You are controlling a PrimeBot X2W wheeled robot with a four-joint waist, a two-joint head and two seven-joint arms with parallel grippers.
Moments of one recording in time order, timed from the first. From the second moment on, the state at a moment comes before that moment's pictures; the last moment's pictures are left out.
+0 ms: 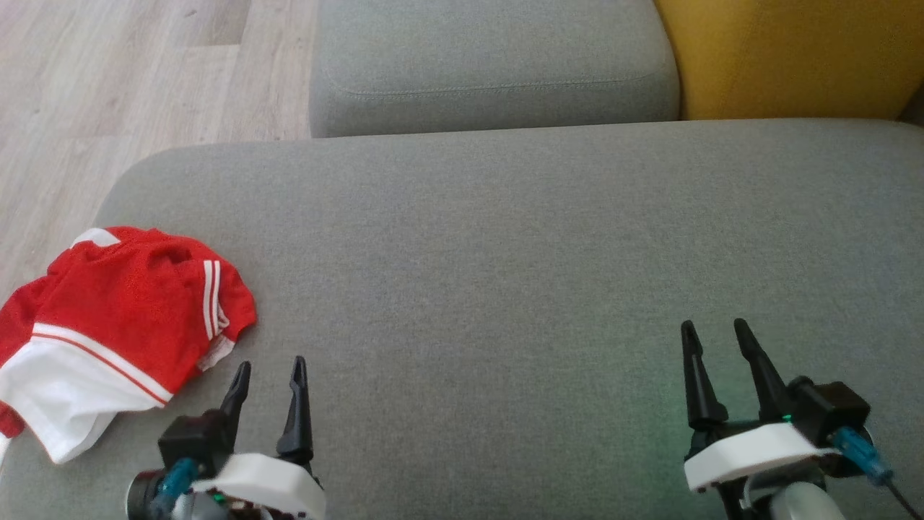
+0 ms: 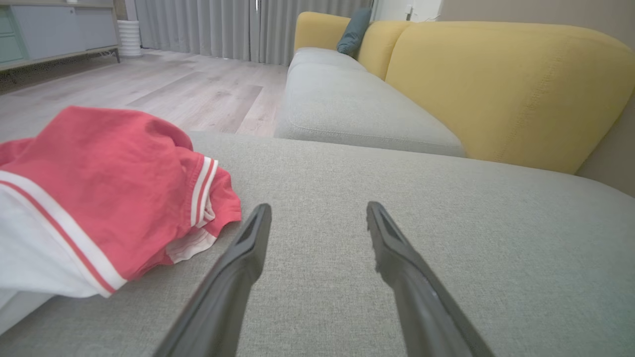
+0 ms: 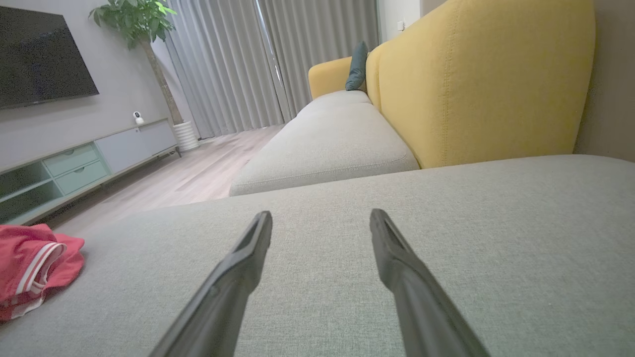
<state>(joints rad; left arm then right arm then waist) 0.08 0.05 -0.17 0.20 -0.23 0.04 -0.21 0.02 -0.04 0.07 0.27 0.22 0.12 -0.21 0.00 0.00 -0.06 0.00</state>
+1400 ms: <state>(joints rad) 0.10 0.06 -0.19 0.23 -0.06 0.07 -0.25 0.01 -0.04 0.09 0.31 0.05 0.12 -0.25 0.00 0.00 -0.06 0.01</state>
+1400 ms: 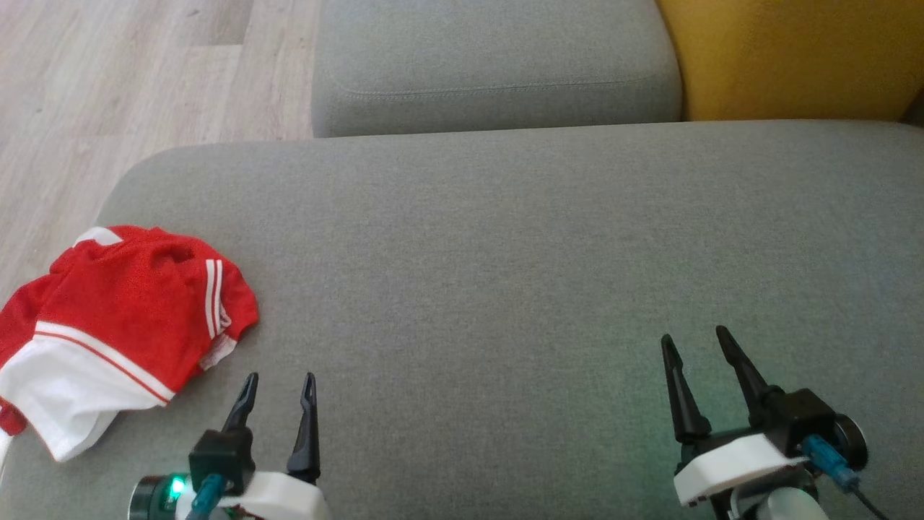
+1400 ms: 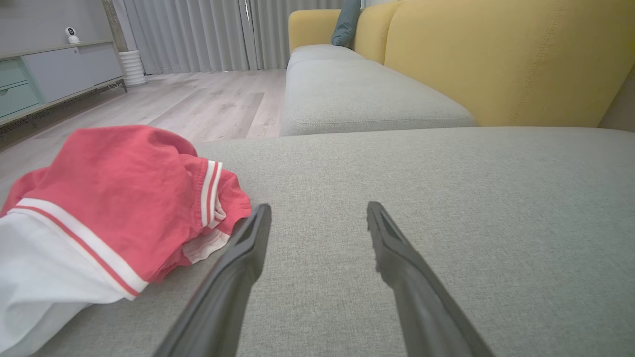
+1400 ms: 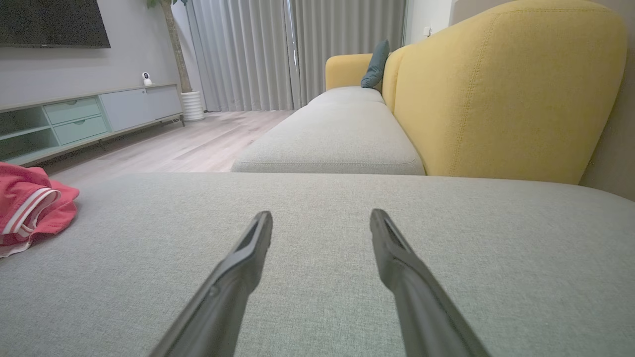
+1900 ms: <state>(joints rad) 0.10 0.06 -0.18 0.20 -0.06 0.07 -0.25 0.02 -0.04 0.09 0.28 0.07 0.12 -0.25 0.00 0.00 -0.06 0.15</state>
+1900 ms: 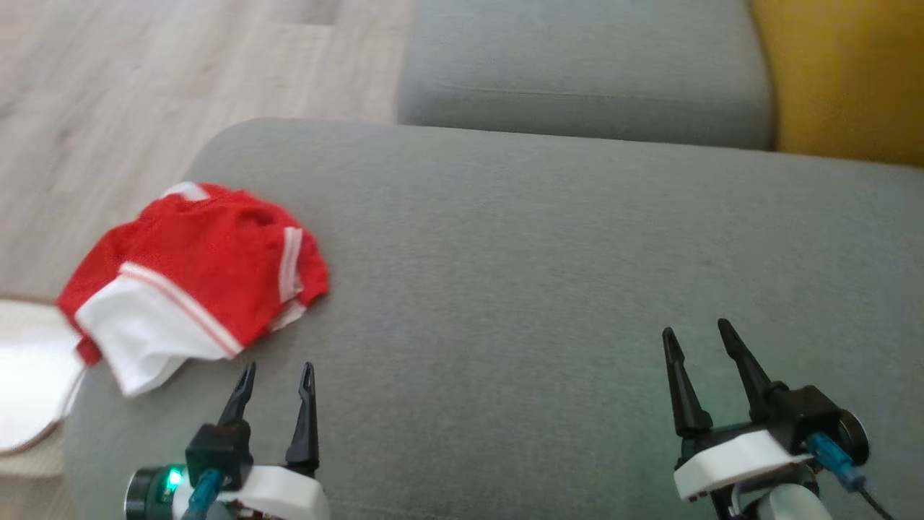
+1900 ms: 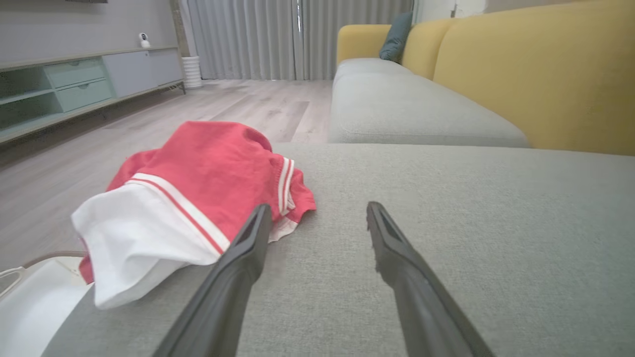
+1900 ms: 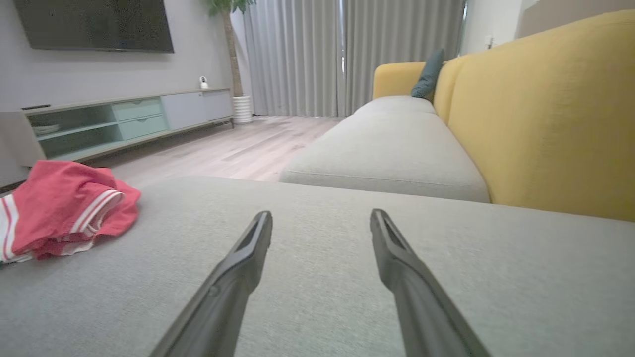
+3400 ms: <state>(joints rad) -0.18 0.20 -0.09 0.19 -0.05 0.01 -0.23 -0.03 -0.04 0.13 0.28 0.01 0.12 -0.25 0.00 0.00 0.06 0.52</state>
